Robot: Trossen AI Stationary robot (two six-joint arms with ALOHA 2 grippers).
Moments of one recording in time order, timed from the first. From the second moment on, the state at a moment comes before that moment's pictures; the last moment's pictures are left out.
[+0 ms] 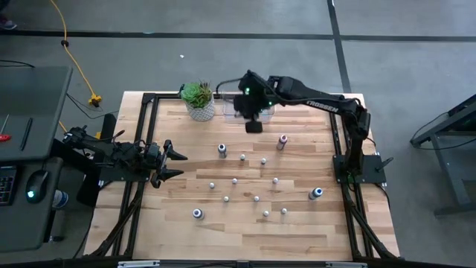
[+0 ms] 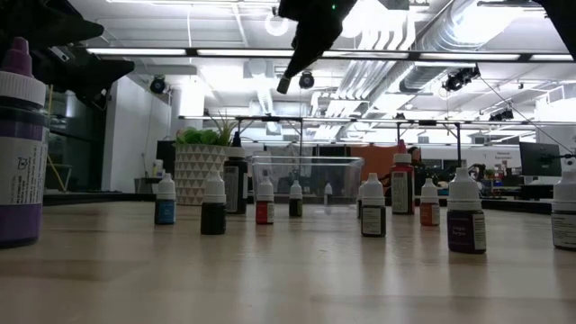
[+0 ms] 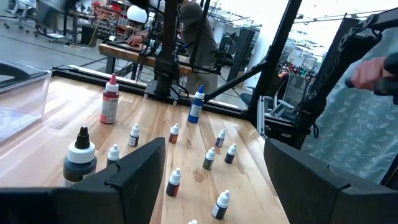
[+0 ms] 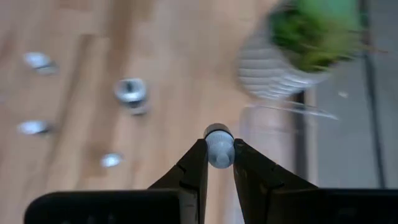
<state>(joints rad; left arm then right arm) -0.37 0.01 0.01 0.05 -0.26 -0.27 -0.33 1.89 1.95 -0.95 -0.06 -0.43</state>
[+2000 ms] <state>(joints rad) -0.37 0.01 0.01 0.05 -0.26 -0.27 -0.65 2.24 1.95 -1.09 0.04 0.18</state>
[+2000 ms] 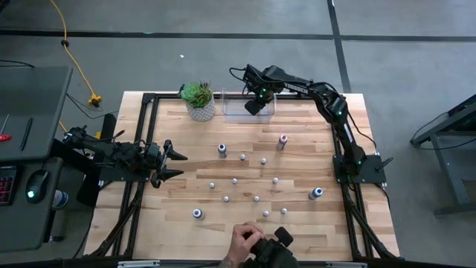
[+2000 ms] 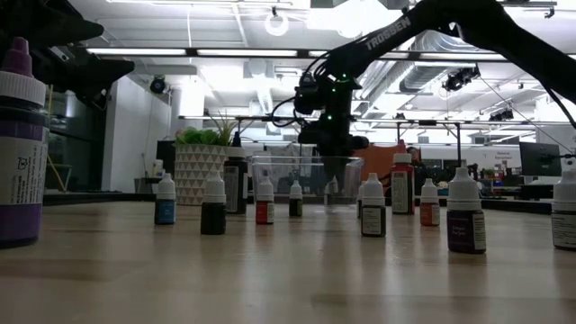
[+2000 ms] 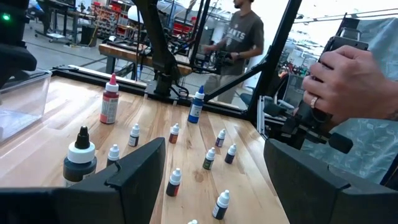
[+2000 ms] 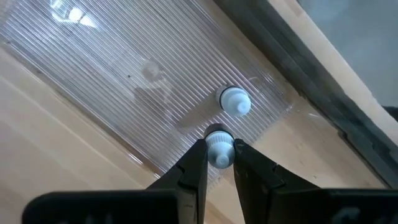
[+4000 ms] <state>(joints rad) -0.37 0.01 0.01 0.05 -0.26 -0.27 -0.65 2.26 1.95 -1.06 0.05 0.20</state>
